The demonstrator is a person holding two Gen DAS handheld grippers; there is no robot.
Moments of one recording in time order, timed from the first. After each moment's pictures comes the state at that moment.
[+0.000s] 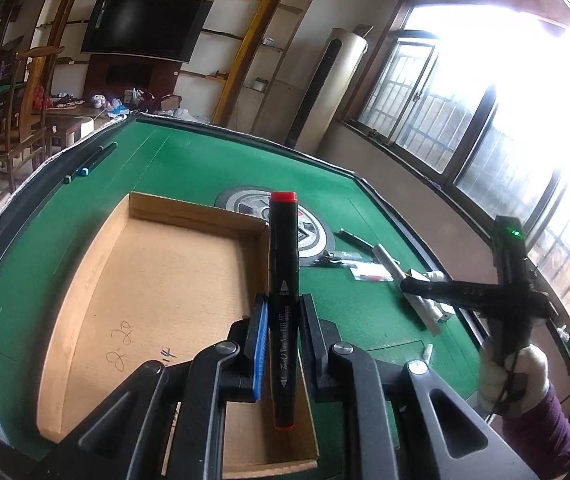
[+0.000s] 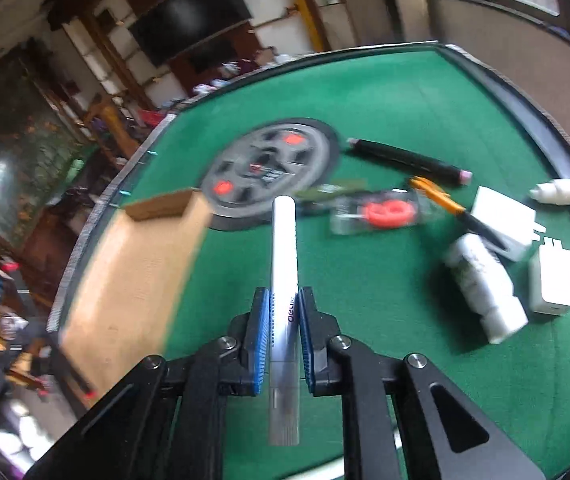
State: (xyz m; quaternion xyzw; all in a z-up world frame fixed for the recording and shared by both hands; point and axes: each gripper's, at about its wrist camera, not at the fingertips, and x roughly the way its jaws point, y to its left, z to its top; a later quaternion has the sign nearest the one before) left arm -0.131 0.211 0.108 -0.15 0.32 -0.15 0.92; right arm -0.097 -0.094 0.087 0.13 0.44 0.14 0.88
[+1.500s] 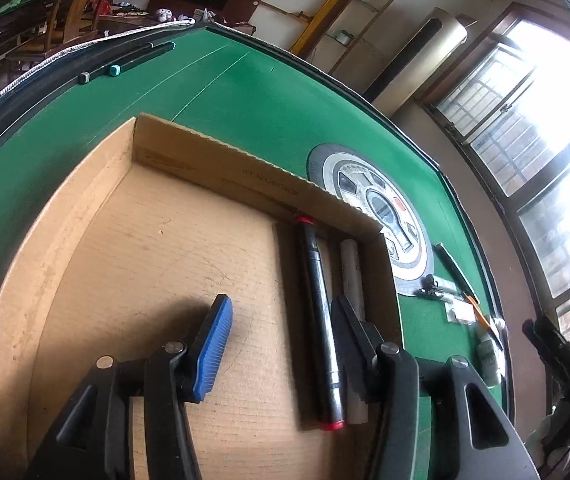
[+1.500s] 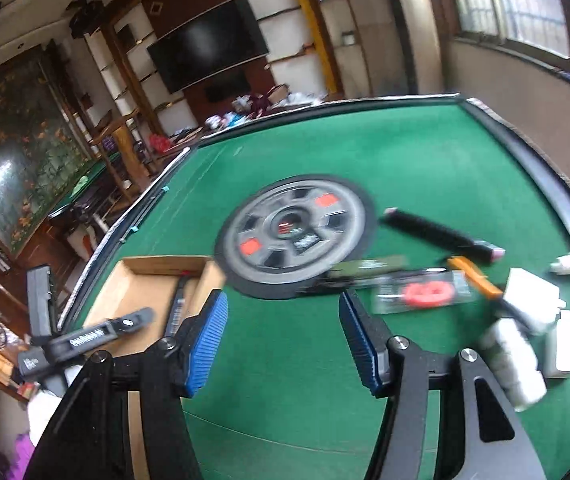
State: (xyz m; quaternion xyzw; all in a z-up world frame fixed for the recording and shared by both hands) left arm -0.005 0.255 0.021 -0.26 0.43 -0.07 0.86; right arm -0.074 -0.073 0.106 0.10 0.36 0.11 0.92
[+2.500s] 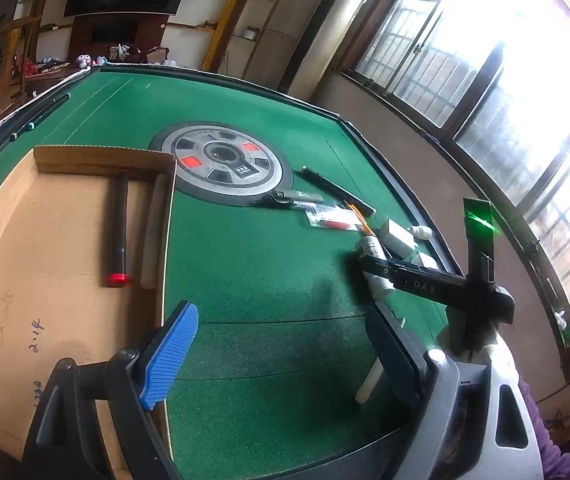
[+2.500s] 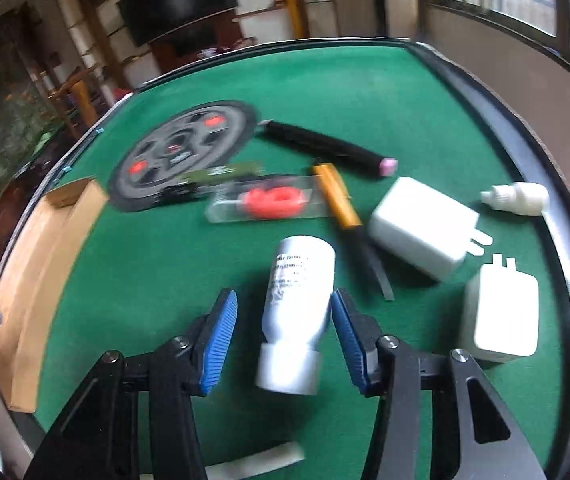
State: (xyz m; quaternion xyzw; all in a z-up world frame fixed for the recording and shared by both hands) left arm -0.119 0.108 0.085 -0.15 0.41 -0.17 0.89; right arm -0.070 -0.159 0.032 0.05 0.45 0.10 0.88
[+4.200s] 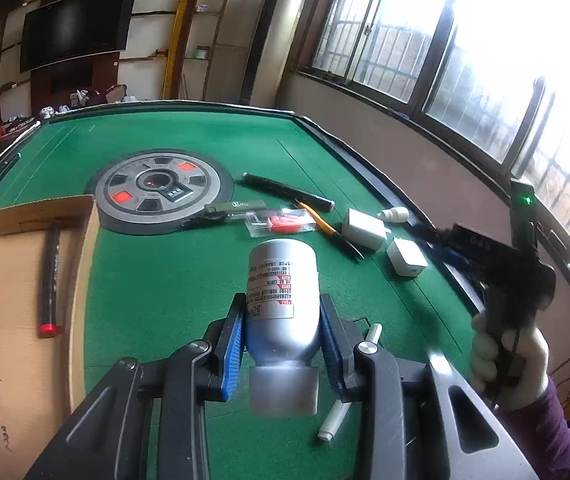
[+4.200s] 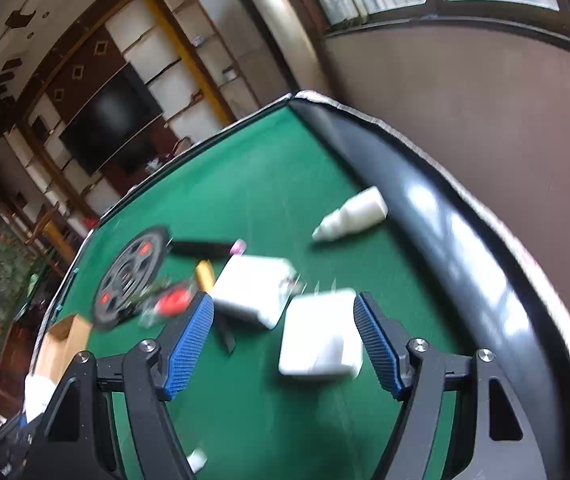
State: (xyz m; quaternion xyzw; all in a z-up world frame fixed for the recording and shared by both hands) left arm -0.119 0.035 0.090 -0.06 0.36 -0.20 0.91; right arm -0.122 -0.283 0.058 0.23 0.34 -0.01 0.91
